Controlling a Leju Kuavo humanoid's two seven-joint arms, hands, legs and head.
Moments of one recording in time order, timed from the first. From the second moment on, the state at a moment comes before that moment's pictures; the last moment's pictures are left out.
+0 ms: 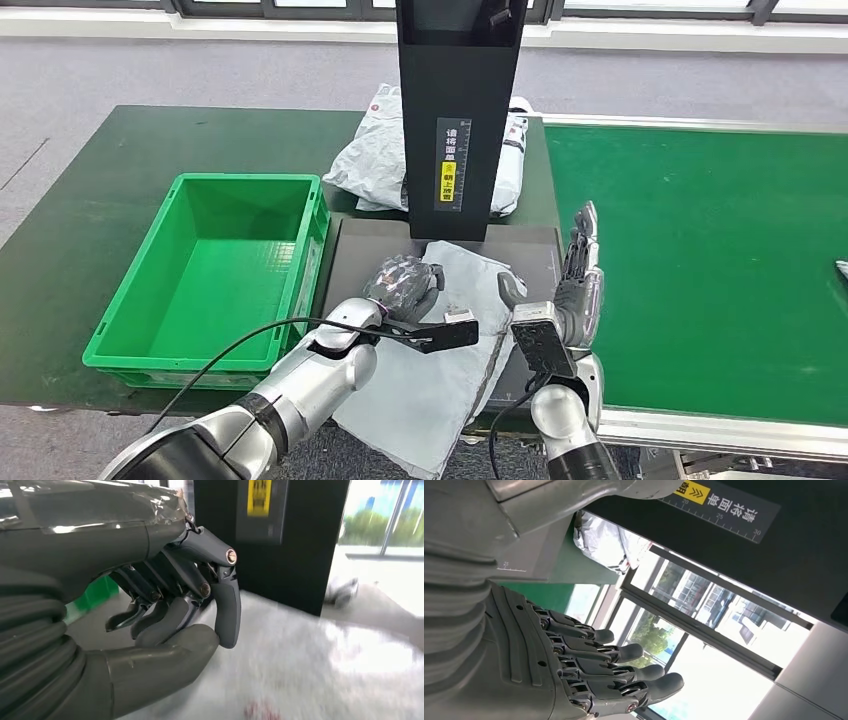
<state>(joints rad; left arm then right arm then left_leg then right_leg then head) -0.69 -0.28 -0.62 -0.42 -0.95 0.38 -0.19 -0.15 0.20 0.17 -1.28 0.43 -0.55 -0.52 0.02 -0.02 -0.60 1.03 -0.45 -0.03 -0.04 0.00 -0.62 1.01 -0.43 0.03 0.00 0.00</state>
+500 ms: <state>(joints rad) -0.64 -0.28 -0.43 -0.56 -0.70 0.29 -0.45 -0.15 0.20 0.17 -1.29 0.38 -0.57 -0.56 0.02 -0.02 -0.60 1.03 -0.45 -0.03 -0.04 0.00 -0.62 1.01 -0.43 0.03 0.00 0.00</state>
